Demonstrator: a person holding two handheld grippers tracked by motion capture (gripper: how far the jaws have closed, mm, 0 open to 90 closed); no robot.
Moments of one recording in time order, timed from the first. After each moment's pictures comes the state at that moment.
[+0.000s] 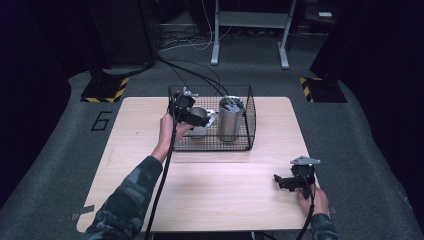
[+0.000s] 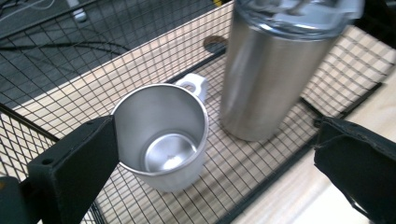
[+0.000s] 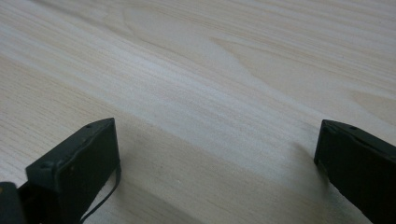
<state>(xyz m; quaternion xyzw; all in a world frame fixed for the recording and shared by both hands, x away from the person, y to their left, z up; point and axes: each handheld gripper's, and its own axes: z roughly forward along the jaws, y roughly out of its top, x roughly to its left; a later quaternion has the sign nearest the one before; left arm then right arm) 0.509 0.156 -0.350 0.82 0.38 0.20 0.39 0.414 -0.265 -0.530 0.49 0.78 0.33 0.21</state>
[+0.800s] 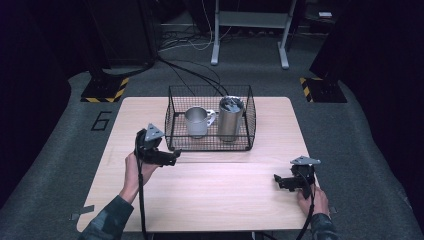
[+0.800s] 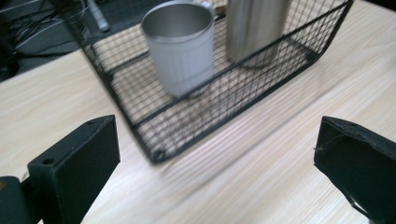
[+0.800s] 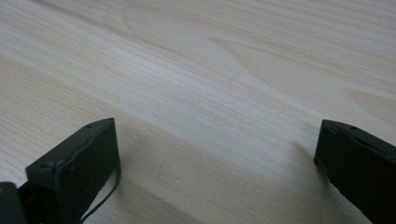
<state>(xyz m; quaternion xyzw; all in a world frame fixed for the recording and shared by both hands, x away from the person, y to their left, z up) 0.411 0.238 -0.397 0.80 0.40 0.24 0.39 0.414 -0.265 -0.530 0.49 0.78 0.33 0.21</state>
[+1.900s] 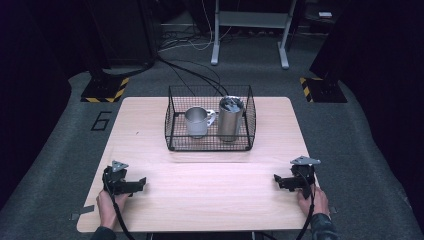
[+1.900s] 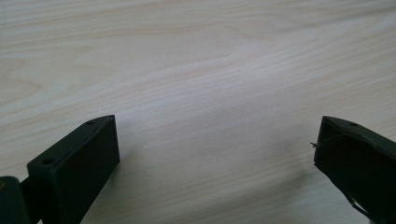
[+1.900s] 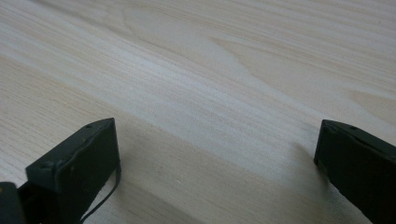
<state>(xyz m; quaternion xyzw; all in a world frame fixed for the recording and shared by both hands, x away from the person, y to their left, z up) 0.381 0.346 -0.528 0.73 0.57 0.22 0.31 0.414 -0.265 -0.530 0.49 0.78 0.33 0.21</state>
